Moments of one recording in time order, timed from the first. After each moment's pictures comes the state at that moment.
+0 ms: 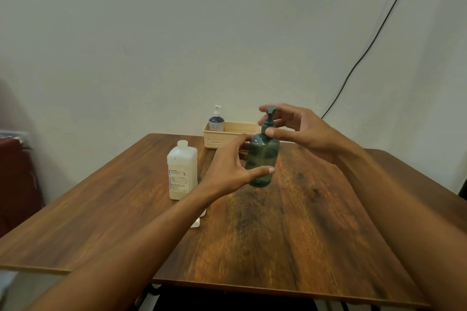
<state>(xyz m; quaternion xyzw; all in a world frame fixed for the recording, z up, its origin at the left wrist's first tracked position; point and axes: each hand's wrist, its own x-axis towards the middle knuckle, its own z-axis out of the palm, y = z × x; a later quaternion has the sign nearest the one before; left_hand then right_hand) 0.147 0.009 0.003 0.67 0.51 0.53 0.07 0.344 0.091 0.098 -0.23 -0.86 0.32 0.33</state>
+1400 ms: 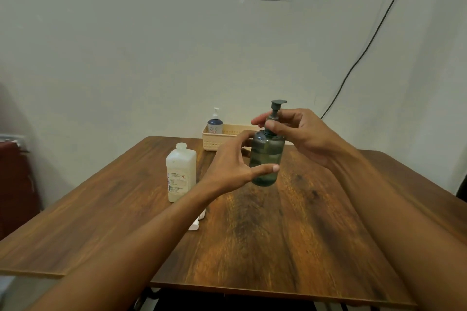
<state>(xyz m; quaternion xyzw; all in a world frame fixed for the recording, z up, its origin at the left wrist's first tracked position) 0.153 0.006 0.019 0.69 0.49 0.53 0.09 0.343 0.083 0.097 -0.20 -0.83 0.38 0.35</state>
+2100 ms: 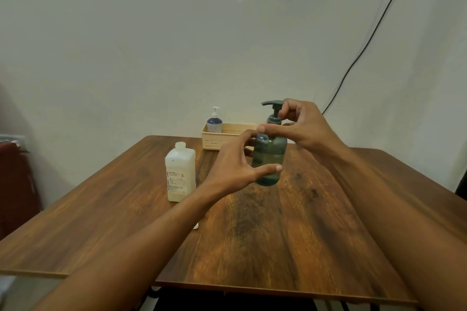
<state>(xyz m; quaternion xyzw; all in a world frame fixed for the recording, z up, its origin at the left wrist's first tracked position) 0.160 0.002 0.017 0.69 0.49 0.53 0.07 0.337 0.076 0.099 -0.24 -0.81 0.26 0.46</state>
